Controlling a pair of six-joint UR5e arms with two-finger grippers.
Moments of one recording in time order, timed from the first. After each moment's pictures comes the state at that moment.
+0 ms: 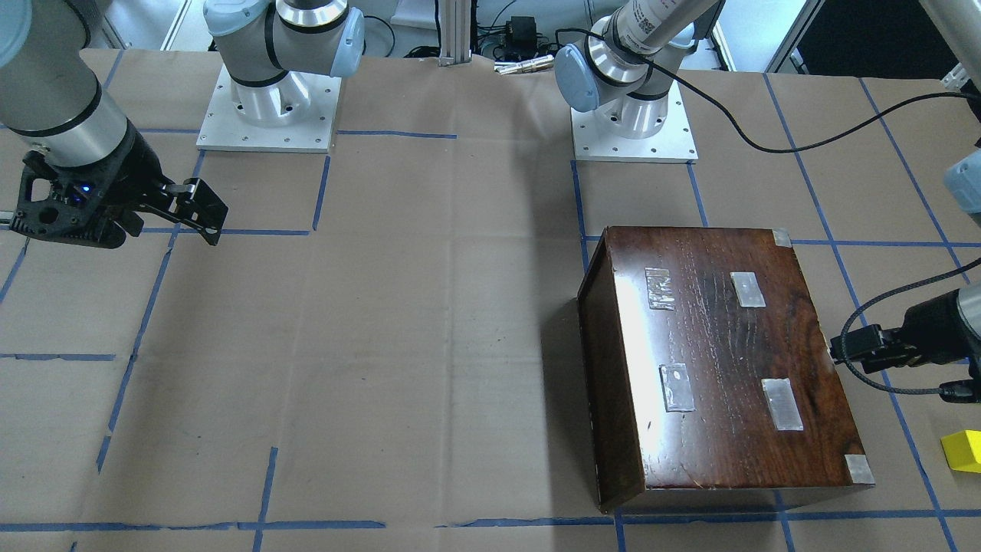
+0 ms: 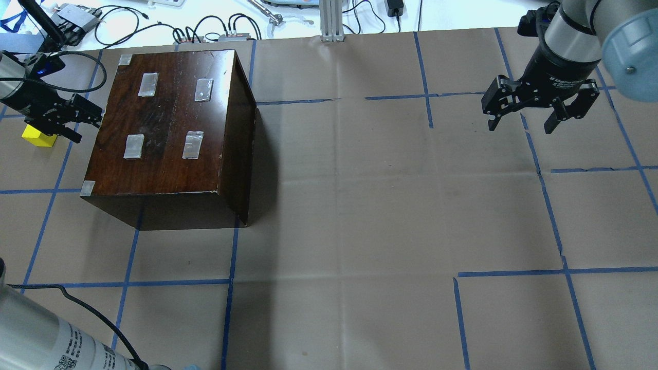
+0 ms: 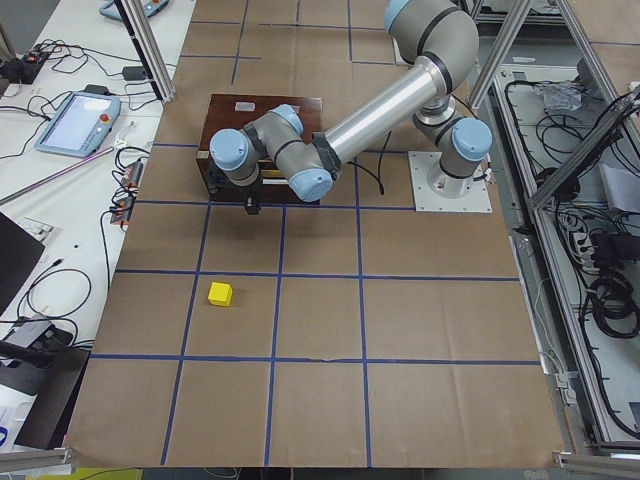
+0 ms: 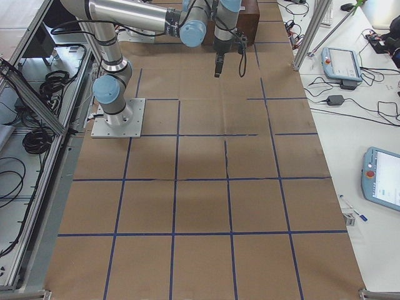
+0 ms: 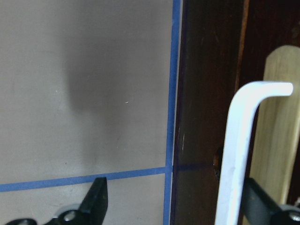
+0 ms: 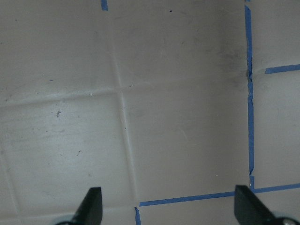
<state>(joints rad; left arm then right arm) -1.01 -2.04 -1.44 -1.44 1.34 0.56 1.43 -1.52 1.65 -1.63 -1.57 -0.03</state>
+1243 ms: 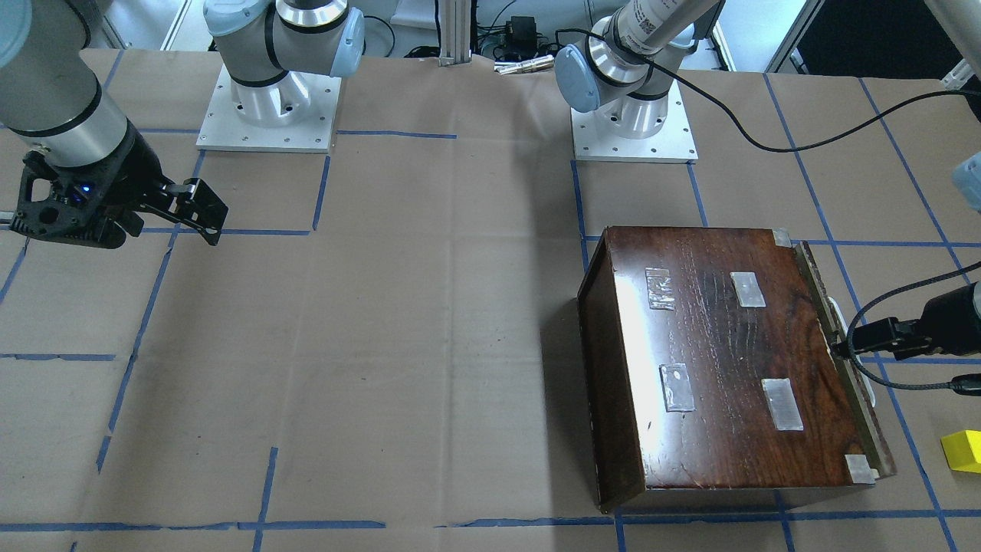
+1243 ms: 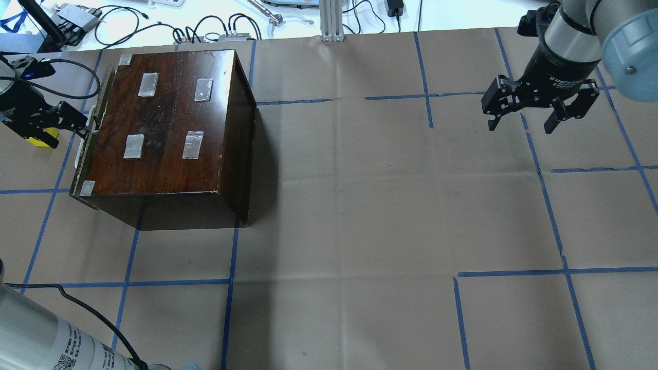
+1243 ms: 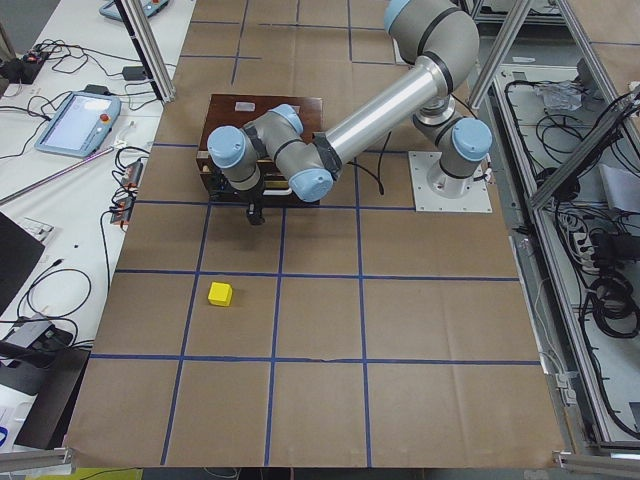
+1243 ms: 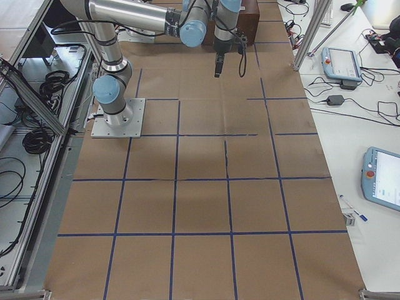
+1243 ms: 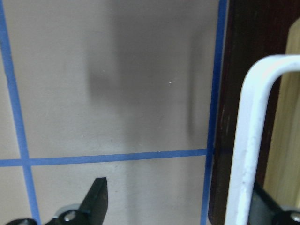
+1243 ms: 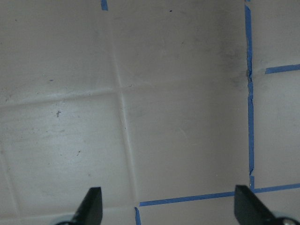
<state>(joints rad) -1.00 -2.04 -1.42 -1.42 1.51 0.57 1.43 -1.52 1.65 -1.63 -1.57 -0.03</state>
